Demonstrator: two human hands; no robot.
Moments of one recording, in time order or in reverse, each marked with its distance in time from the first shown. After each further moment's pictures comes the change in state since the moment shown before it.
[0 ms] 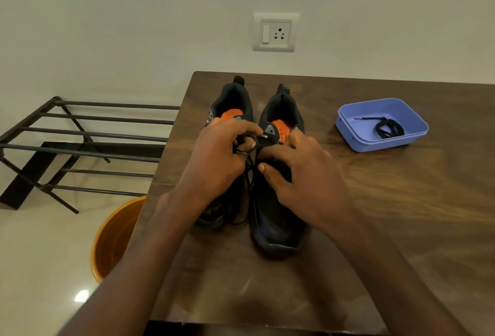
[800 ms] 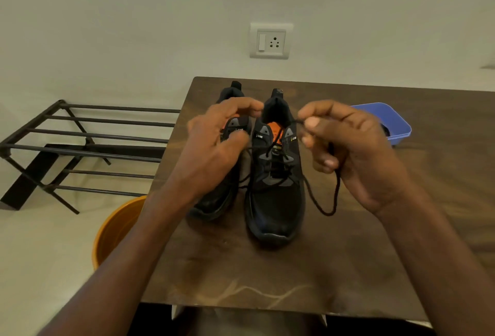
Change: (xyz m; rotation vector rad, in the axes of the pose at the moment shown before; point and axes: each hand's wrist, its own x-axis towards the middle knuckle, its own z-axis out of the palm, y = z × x) left_hand -0.011 0.041 -0.035 -0.324 -0.010 -0.055; right_hand -0.008 0.004 -0.087 1.261 -0.072 0.208
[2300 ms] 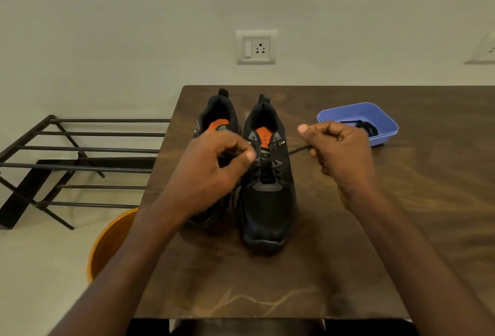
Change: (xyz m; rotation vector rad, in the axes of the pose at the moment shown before) left_hand -0.004 -0.001 0.010 0.181 -0.116 0.011; right_hand 0.013 0.038 -0.021 -0.291 0.495 0.096
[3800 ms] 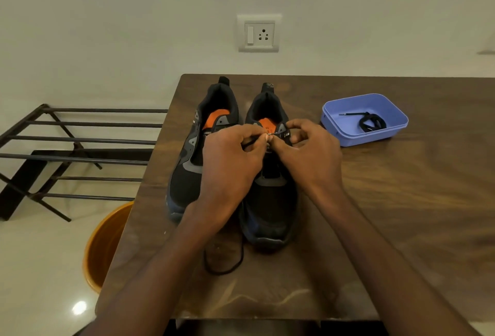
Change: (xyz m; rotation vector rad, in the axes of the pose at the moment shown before) left_hand 0.017 -0.007 0.059 -0.038 0.372 -0.051; right_hand 0.013 0.041 0.050 -0.518 0.122 -0.200
